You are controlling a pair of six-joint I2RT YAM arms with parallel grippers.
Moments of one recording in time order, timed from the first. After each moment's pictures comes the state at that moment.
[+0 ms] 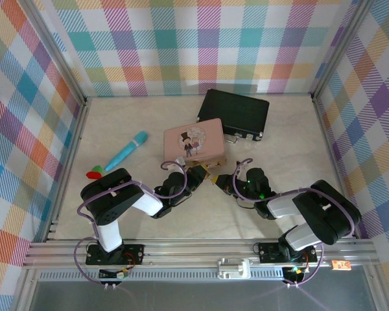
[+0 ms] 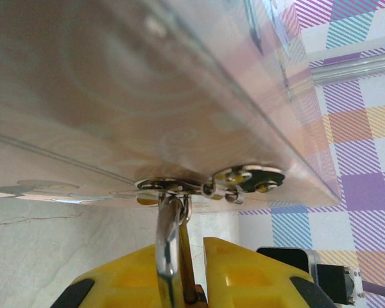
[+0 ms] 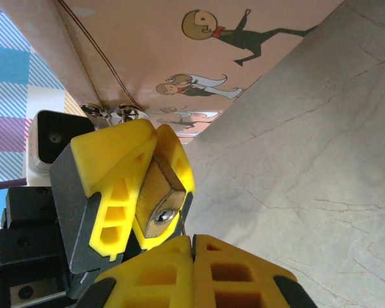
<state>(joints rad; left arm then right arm) -0.88 1.80 0.51 1.07 -0.17 -1.36 0.60 1.48 0.25 0.88 -0.41 1.16</state>
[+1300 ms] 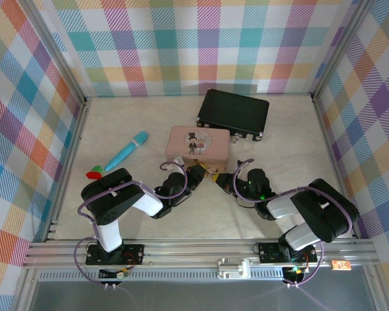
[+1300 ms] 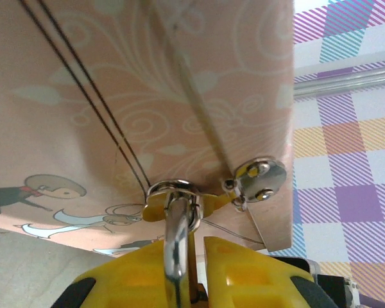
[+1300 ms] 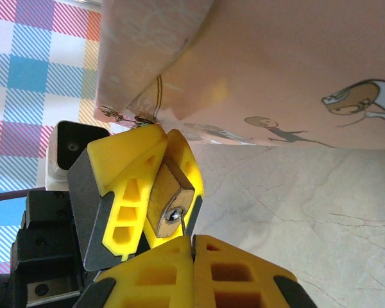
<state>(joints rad) -0.88 1.80 0.51 1.10 -0.20 -1.38 0.60 1.49 0.24 0.96 -0.40 1.18</state>
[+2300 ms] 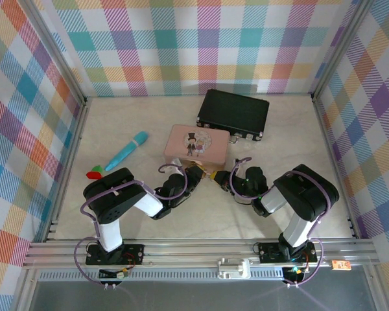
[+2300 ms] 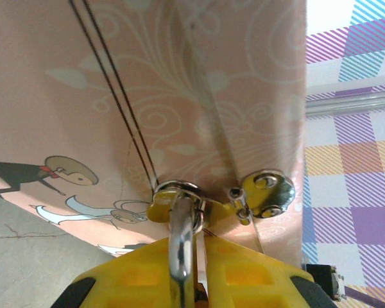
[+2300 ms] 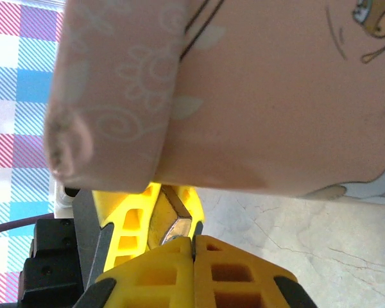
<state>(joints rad) -0.88 1.82 0.49 1.09 -0.25 -1.42 0.57 1.72 0.28 1.18 -0.46 1.26</state>
